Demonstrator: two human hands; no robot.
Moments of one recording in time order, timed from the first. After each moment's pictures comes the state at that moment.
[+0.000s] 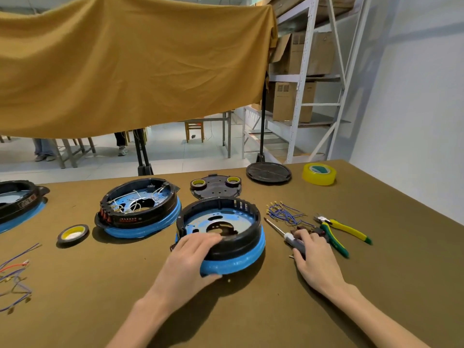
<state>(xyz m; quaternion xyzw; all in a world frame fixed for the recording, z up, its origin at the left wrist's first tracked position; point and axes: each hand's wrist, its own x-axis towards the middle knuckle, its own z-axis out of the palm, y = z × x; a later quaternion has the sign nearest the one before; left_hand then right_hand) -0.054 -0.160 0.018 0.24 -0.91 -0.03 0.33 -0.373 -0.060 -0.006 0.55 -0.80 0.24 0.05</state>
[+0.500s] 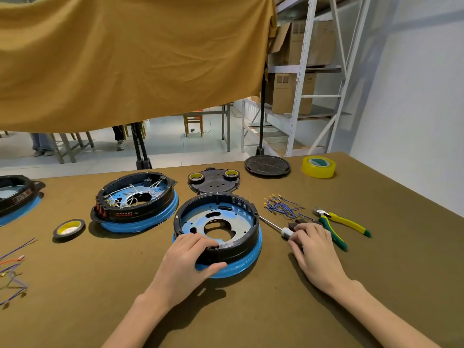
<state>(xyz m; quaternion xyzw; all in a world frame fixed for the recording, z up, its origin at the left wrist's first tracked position) -0.059 -0.164 0.002 0.25 -0.90 -0.04 0.36 -0.375 -0.051 -0.005 0.62 -0.73 0.26 0.13</state>
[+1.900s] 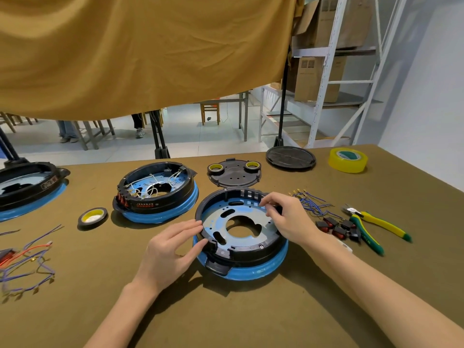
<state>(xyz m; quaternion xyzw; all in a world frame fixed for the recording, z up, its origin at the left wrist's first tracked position) -0.002 -0.206 -0.003 0.28 -0.86 -0.05 0.43 -0.320 -0.164 0.035 0.69 -0.61 0.39 -0.08</state>
